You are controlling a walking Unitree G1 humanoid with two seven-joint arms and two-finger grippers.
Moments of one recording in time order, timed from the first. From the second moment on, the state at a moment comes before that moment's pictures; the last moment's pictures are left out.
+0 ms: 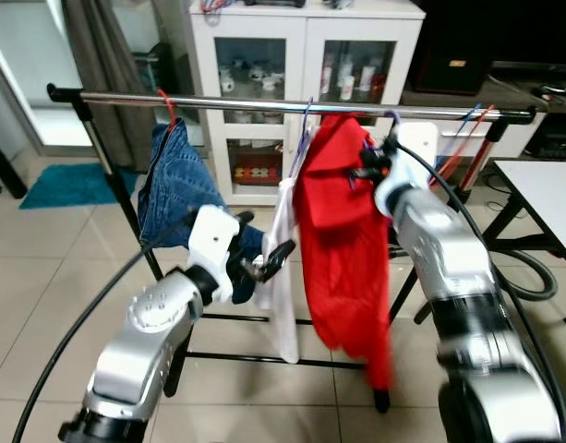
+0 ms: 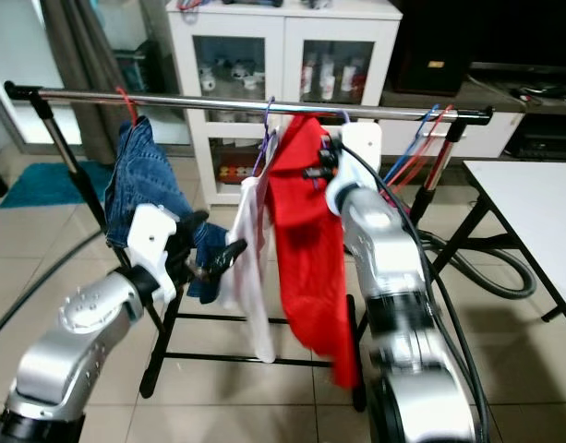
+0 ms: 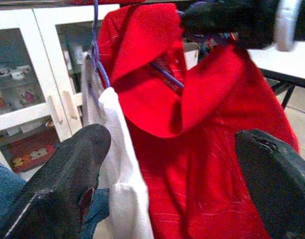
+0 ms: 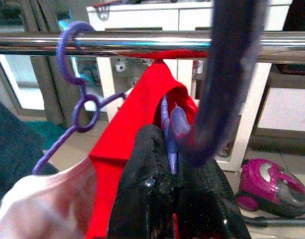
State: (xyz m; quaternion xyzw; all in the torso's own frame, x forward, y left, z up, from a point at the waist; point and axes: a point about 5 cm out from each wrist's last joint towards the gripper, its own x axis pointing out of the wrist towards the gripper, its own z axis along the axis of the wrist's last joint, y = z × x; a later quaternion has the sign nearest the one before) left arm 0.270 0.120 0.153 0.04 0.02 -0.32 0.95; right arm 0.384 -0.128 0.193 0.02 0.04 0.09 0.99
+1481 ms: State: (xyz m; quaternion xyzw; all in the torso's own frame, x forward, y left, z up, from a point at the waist) left arm 0.238 0.126 0.178 0.04 0.04 -0.33 0.94; right arm 0.427 -0.133 0.237 0.01 0.03 0.03 1.00
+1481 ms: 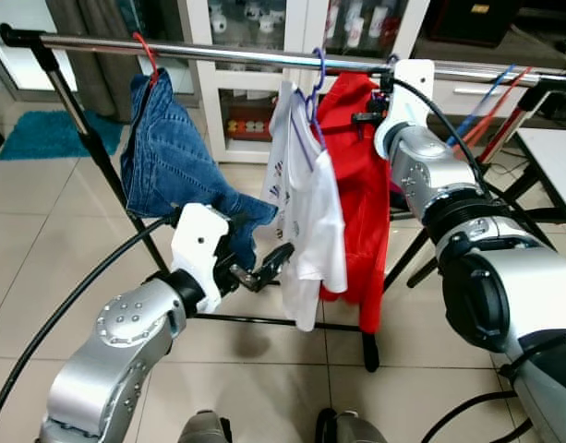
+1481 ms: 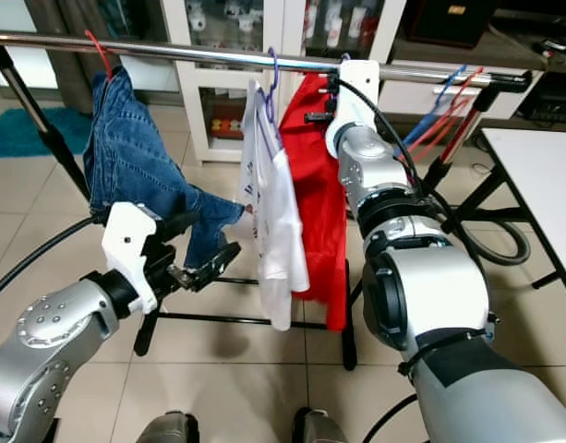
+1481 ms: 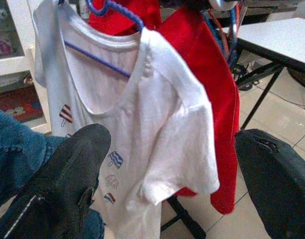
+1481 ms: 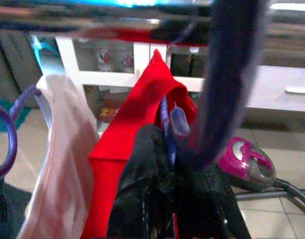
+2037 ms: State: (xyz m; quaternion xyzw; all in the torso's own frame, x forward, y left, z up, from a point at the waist) left arm 0.223 0.125 0.185 0.04 0.04 -0.33 0.94; right arm 0.429 -0.132 0.252 -0.02 0.04 0.04 1.00
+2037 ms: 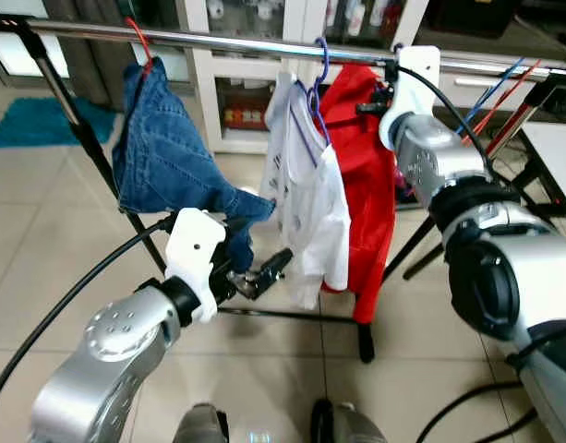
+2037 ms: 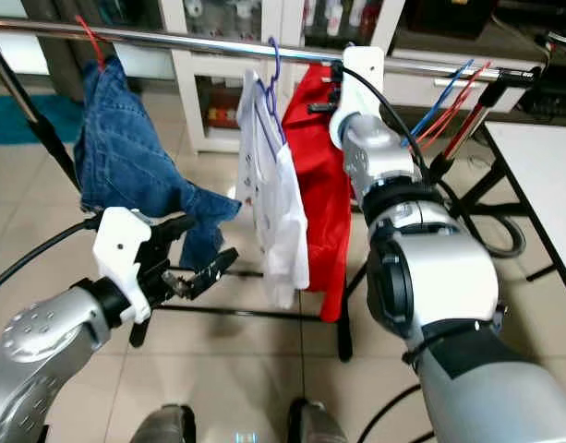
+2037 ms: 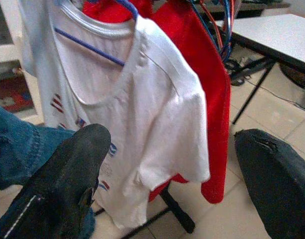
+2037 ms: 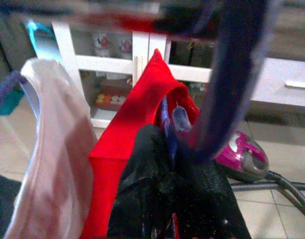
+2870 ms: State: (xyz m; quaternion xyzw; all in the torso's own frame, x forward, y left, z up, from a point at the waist) left arm 0.212 0.137 0.192 0.05 0.07 -0.33 0.94; right arm 0.429 -0.180 0.275 -0.03 0.02 -0.03 1.00
